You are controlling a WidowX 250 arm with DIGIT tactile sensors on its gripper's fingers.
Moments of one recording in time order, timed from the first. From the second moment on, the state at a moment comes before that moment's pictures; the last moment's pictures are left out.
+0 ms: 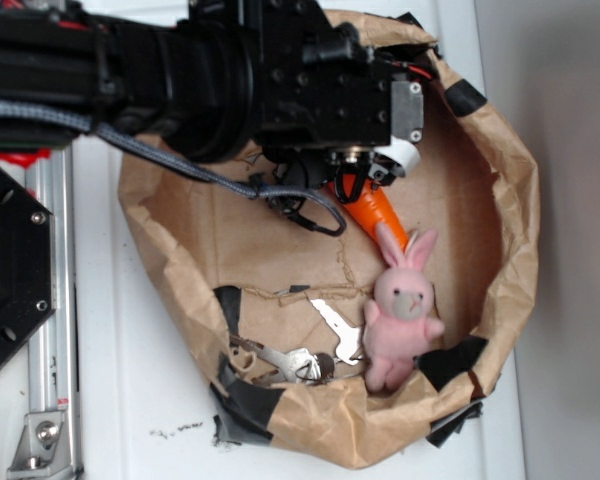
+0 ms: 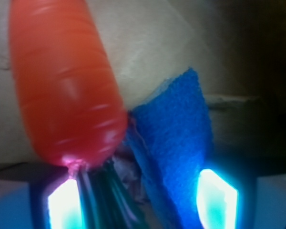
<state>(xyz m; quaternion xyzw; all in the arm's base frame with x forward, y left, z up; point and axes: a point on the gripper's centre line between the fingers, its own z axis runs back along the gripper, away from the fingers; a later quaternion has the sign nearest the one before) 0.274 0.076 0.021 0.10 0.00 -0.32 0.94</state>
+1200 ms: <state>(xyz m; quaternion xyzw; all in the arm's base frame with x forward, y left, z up) 0.254 0.055 0.071 0.08 -0.04 -0.34 0.93</state>
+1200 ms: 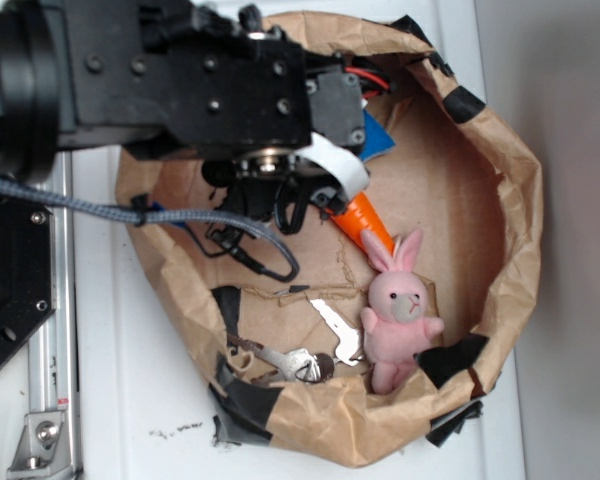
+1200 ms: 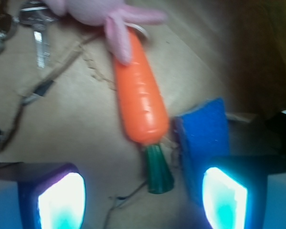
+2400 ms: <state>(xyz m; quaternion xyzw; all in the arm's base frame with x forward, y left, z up) 0.288 0.088 0.030 0.05 0.02 -0.36 0.93</state>
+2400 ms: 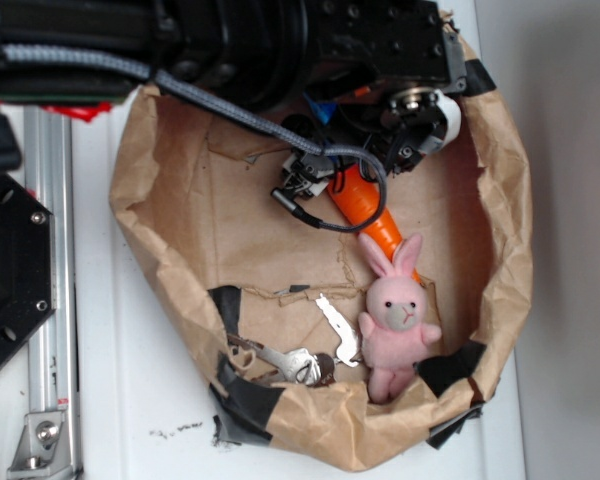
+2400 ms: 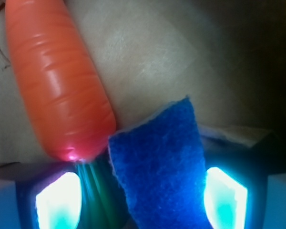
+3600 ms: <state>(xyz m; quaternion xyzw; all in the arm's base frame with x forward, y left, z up) 0.256 0.003 0.061 0.08 -0.01 -0.44 0.89</state>
